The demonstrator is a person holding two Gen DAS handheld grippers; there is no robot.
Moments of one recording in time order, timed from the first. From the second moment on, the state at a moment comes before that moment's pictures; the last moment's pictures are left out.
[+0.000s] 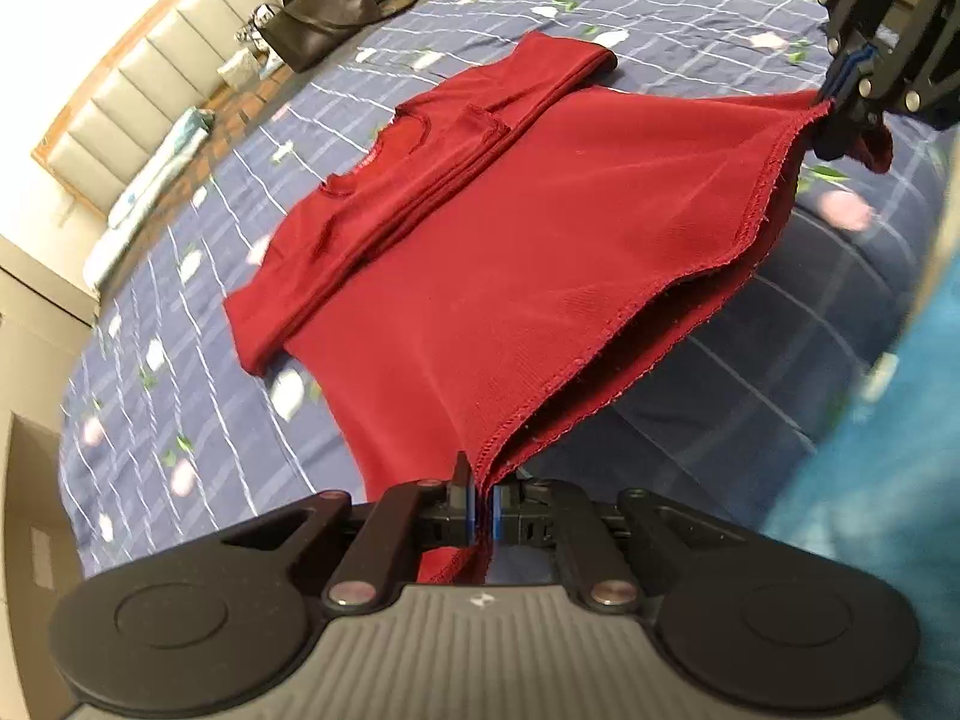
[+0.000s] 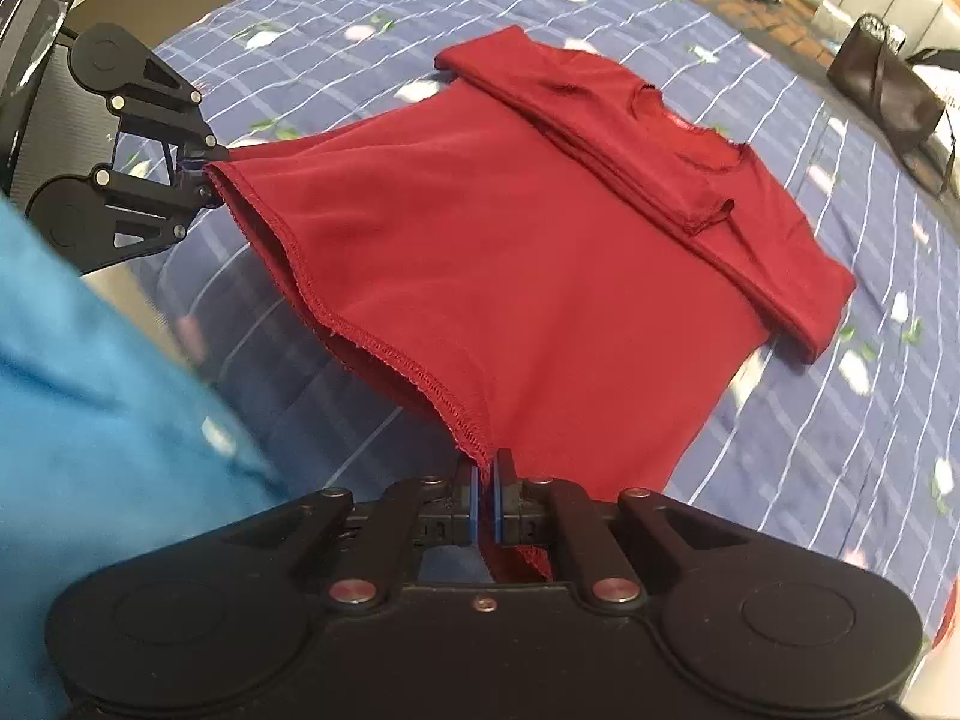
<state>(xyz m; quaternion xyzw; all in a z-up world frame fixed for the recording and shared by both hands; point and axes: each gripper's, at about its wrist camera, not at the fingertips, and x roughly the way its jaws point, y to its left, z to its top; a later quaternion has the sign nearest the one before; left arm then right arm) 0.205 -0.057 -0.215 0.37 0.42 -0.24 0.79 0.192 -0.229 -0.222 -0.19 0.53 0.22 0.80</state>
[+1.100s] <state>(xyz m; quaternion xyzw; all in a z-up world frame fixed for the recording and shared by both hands) 0.362 -0.054 -0.105 0.16 0.47 -0.22 0.84 0.301 -0.271 -0.154 -0.21 0.44 0.19 0.85</state>
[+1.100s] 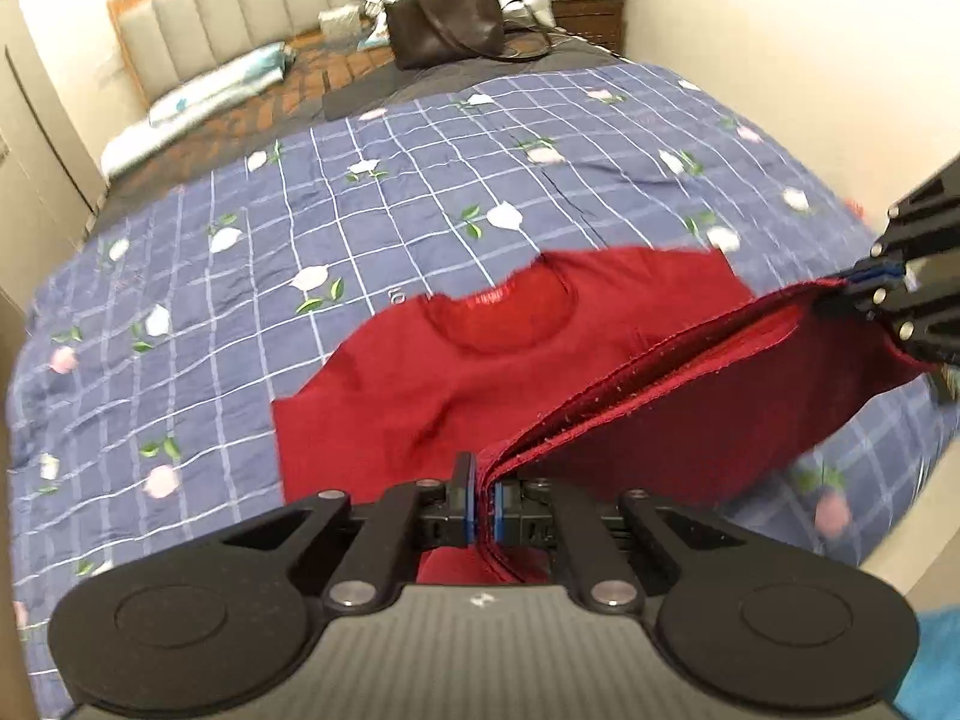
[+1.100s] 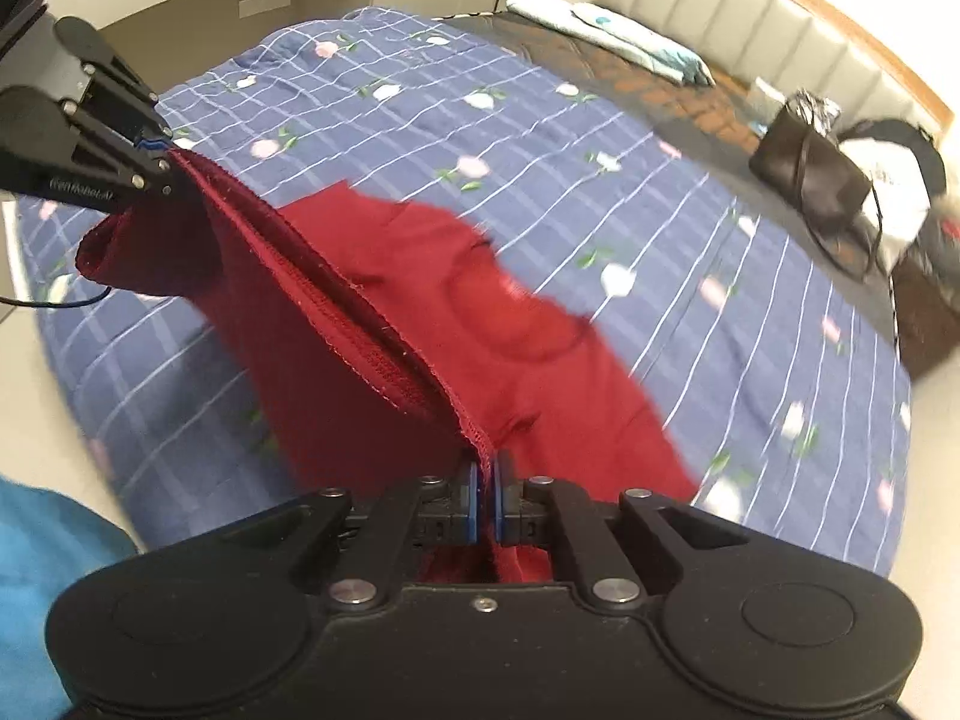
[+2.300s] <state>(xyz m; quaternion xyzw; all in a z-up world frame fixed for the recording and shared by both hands) 0.570 -0.063 -0.204 0.00 0.57 -0.08 0.82 0.503 -0.355 -0.259 -0.08 0.51 0.11 0.85</state>
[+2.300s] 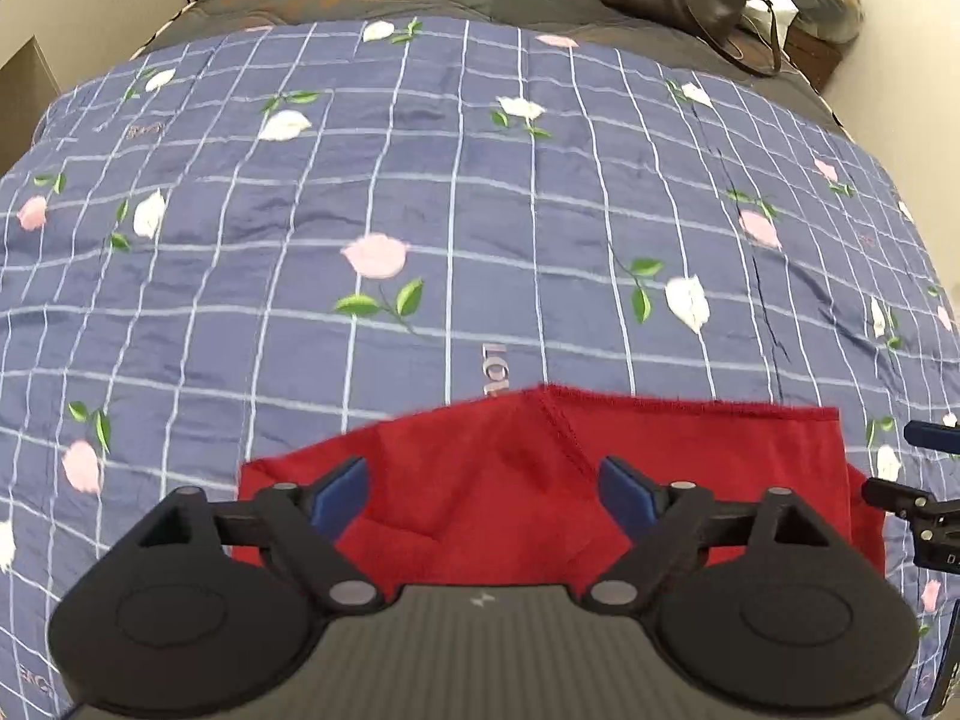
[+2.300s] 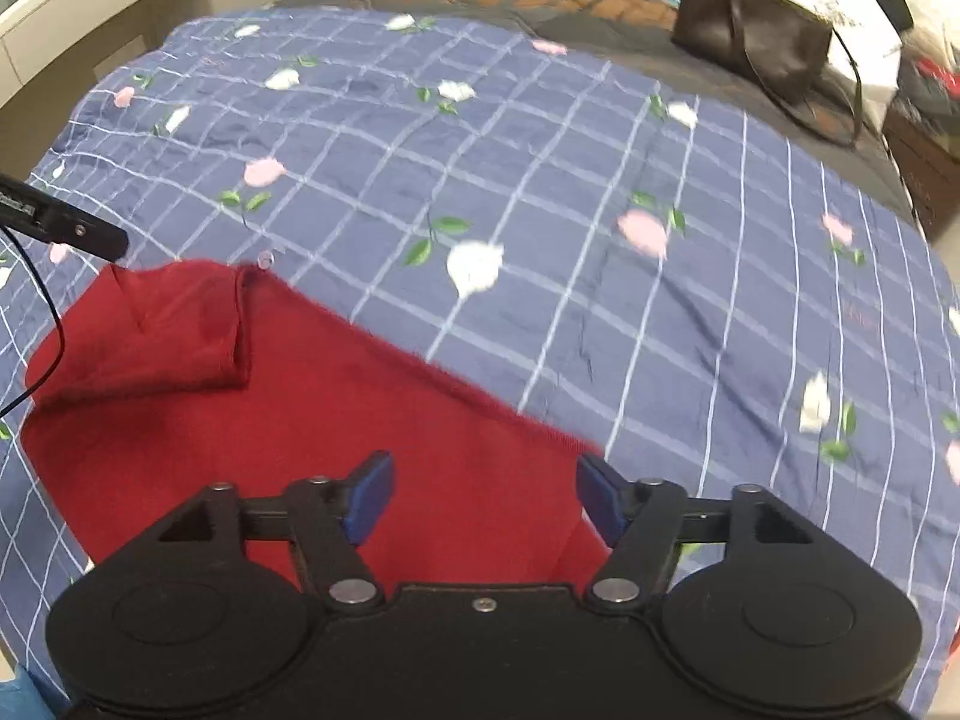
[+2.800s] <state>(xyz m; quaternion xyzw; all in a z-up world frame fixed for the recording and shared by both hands) 0.534 -0.088 -0.289 0.16 0.61 0.02 0.77 0.396 -0.352 -0.307 0.01 0.60 0.06 0.80</state>
